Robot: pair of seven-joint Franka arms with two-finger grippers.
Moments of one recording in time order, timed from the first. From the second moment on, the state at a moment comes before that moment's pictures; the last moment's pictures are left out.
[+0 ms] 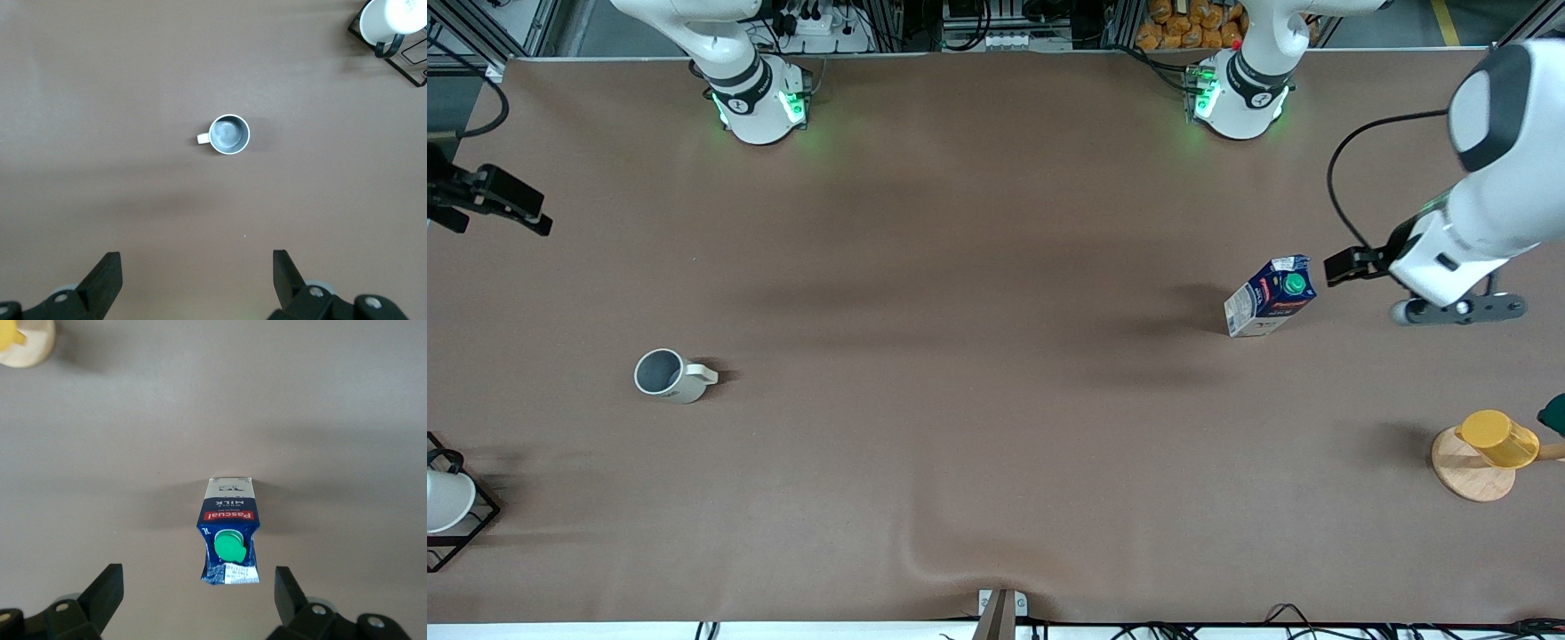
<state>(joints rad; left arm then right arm) -0.15 0.07 0.08 -1.84 0.02 1.77 -0.11 -0.06 0.02 0.02 -1.48 -0.02 1.48 0.01</state>
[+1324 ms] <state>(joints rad) -0.16 0.10 0.07 -2.07 0.02 1.95 -0.12 -0.18 0.52 0.03 -1.52 -0.02 1.88 -0.22</state>
